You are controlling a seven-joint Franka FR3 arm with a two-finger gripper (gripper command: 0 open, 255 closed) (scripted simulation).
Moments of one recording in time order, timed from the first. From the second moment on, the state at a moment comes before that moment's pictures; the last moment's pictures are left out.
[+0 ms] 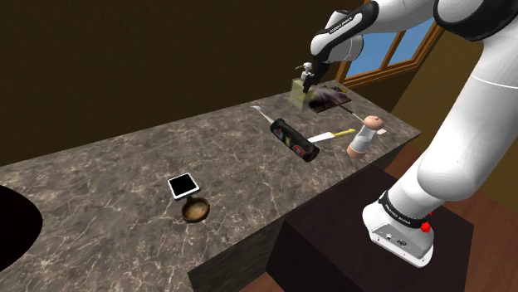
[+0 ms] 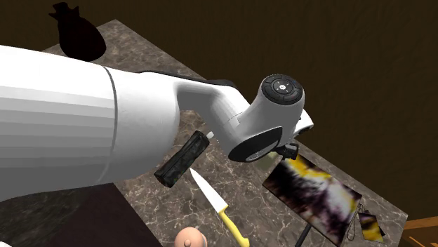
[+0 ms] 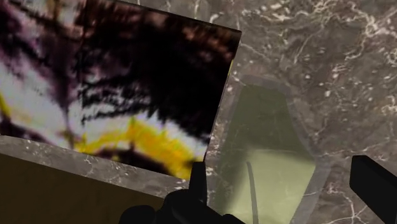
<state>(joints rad) -0.07 0.20 -0.39 -2.14 0.13 2.53 -0.62</state>
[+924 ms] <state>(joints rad) -0.08 0.24 -0.38 -2.14 0.16 2.57 -0.64</state>
